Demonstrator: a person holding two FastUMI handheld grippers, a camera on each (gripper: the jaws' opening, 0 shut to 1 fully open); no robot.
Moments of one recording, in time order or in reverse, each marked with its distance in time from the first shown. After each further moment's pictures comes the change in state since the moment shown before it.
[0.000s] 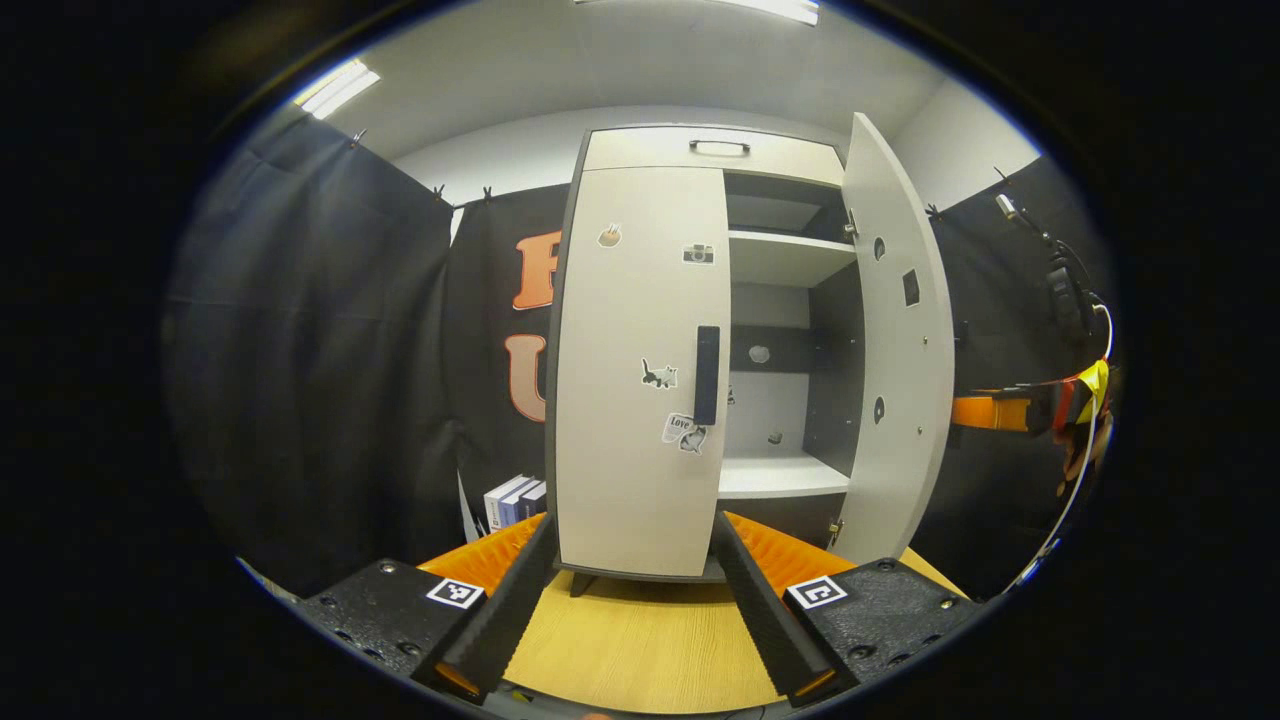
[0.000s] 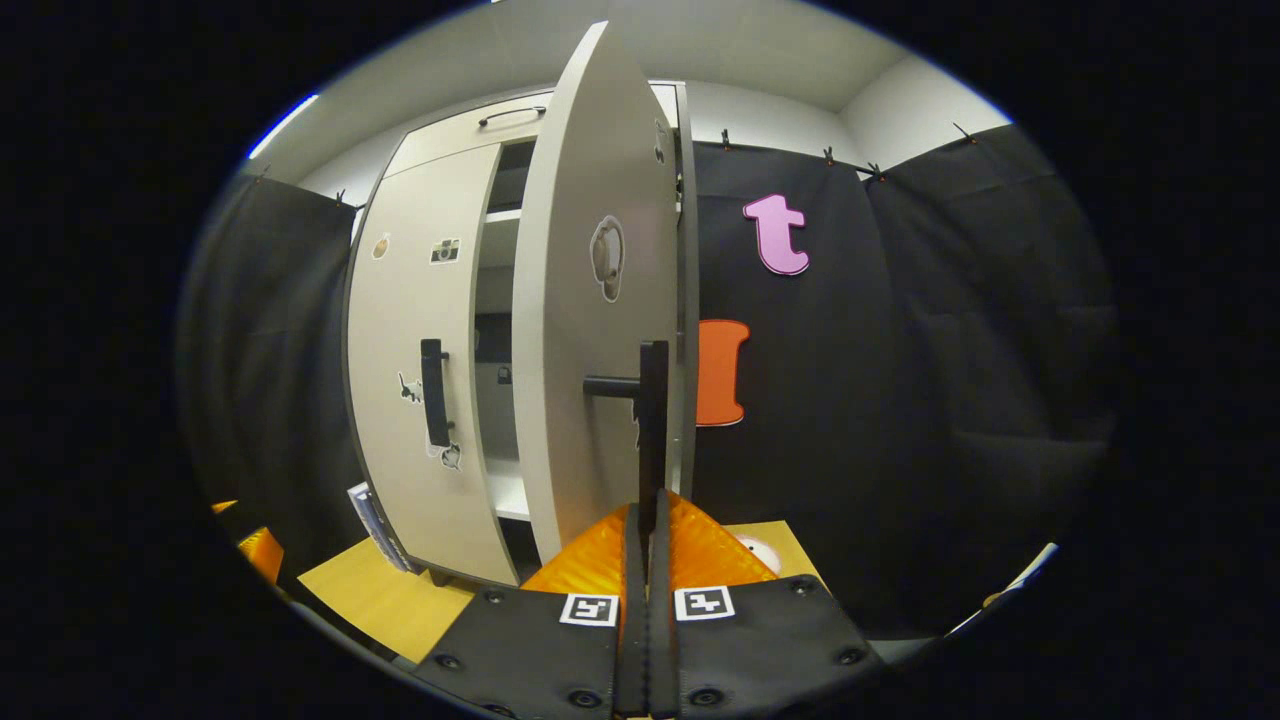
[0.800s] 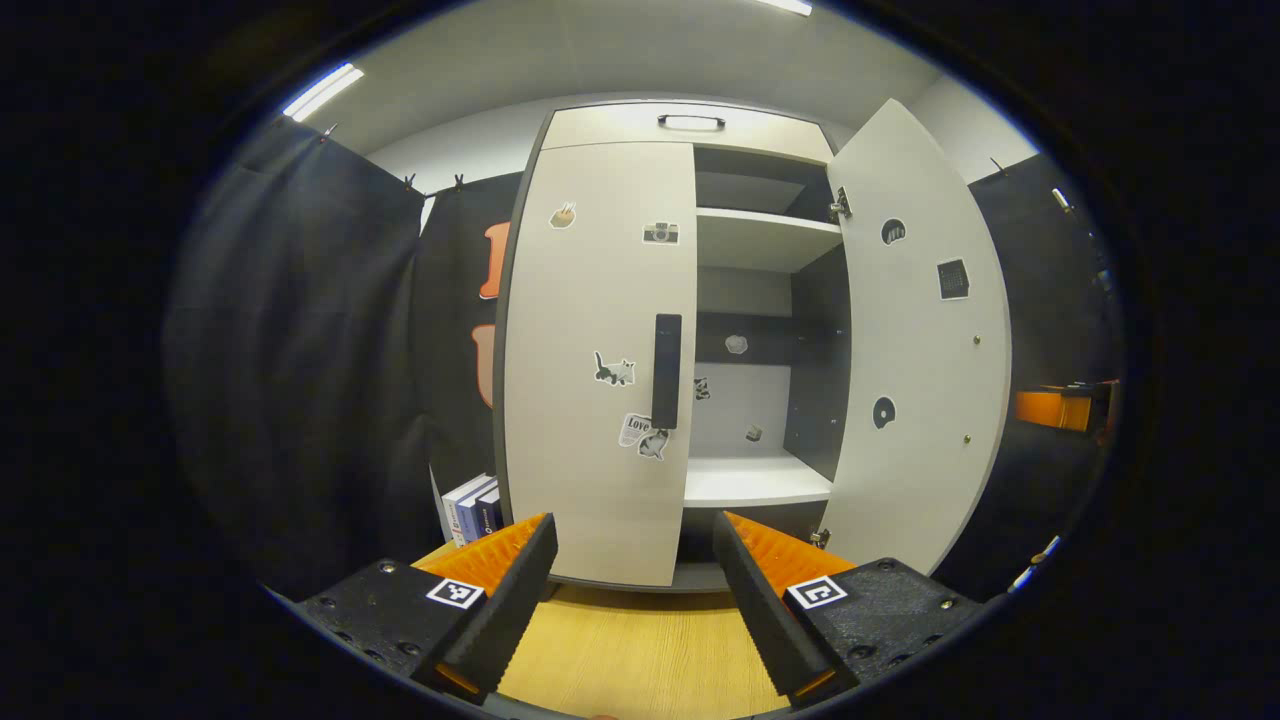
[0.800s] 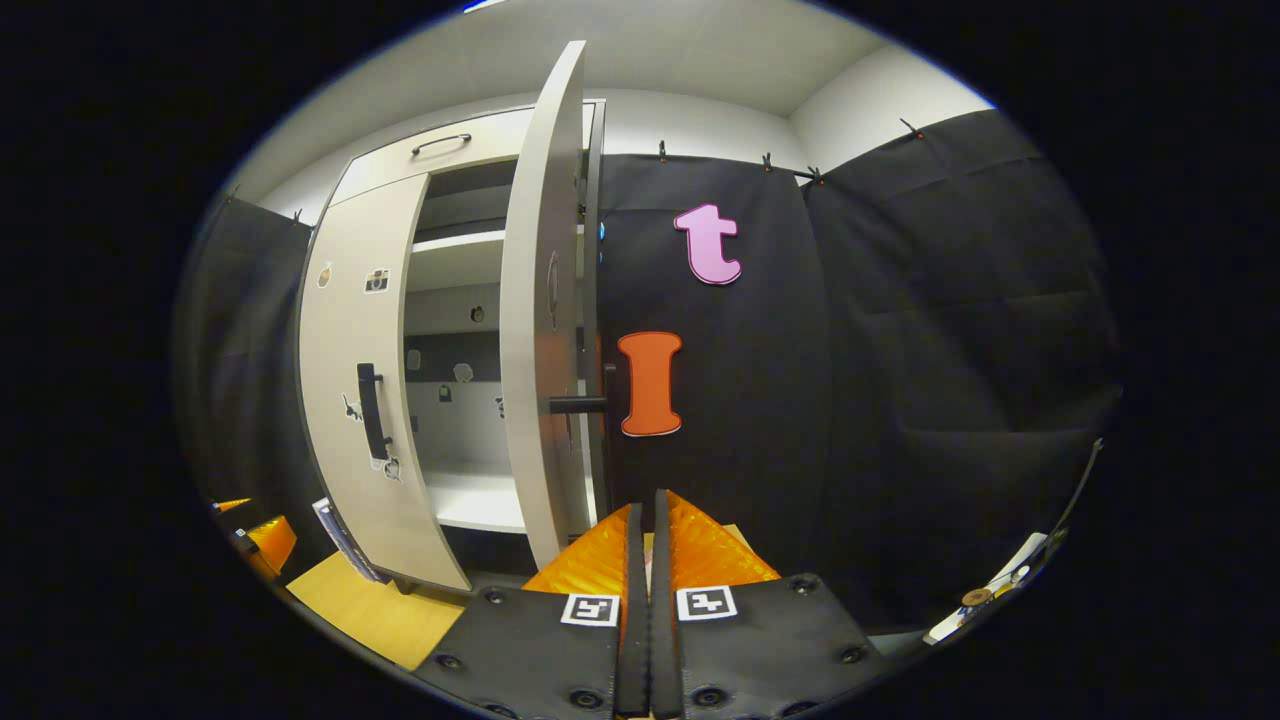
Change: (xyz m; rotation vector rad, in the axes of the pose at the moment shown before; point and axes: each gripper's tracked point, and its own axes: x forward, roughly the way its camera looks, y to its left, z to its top) left arm 0.062 -0.046 -0.002 0.006 0.048 -0.044; right arm -0.013 -0.046 0.010 0.039 -0.050 -0.126
